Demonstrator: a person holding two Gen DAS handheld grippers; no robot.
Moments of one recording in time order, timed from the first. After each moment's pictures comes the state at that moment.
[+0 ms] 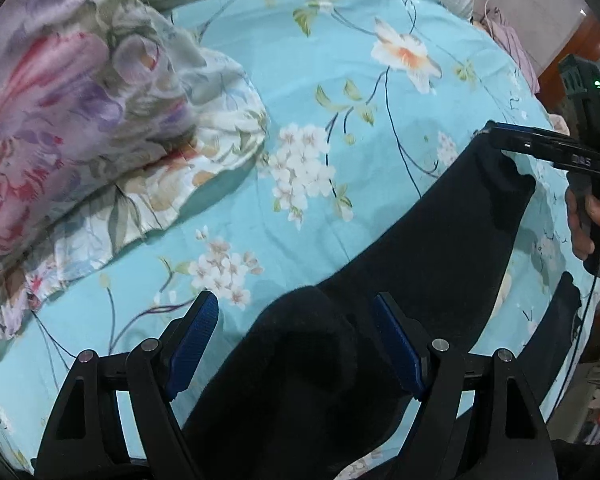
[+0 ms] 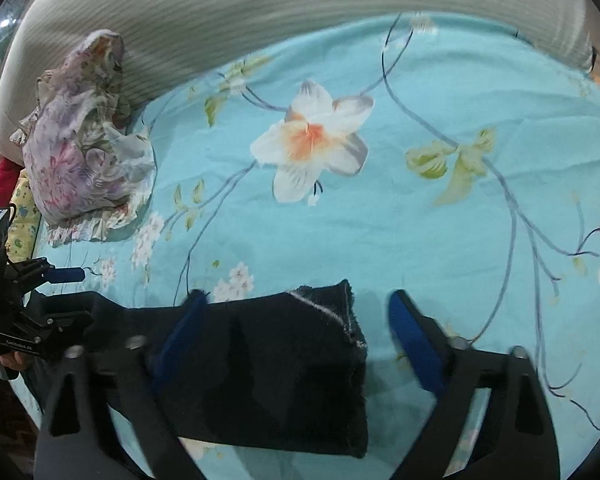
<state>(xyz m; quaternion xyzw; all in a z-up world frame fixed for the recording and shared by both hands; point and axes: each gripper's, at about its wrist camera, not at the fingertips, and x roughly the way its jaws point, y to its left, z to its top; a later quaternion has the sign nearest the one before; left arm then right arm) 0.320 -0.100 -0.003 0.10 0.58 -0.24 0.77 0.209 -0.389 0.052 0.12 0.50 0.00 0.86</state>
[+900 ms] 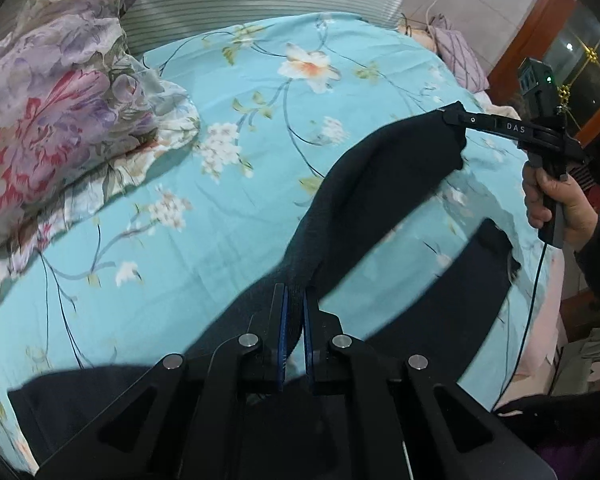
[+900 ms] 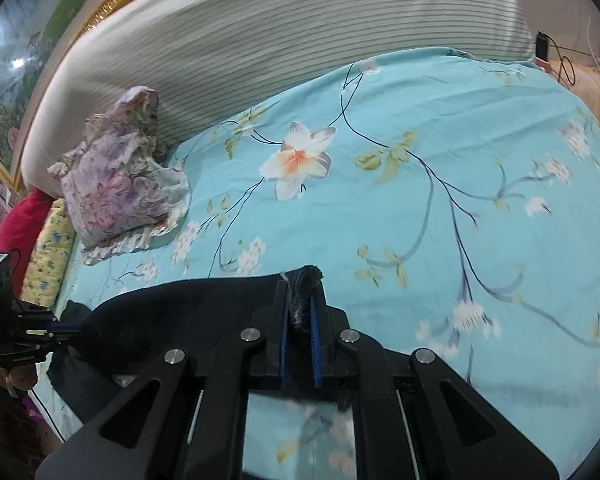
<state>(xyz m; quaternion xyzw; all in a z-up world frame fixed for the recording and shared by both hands) 0.209 -0.092 0.065 0.09 0.54 -0.31 0.77 0.100 -0.409 0.100 0.17 0.41 0.00 0.90</state>
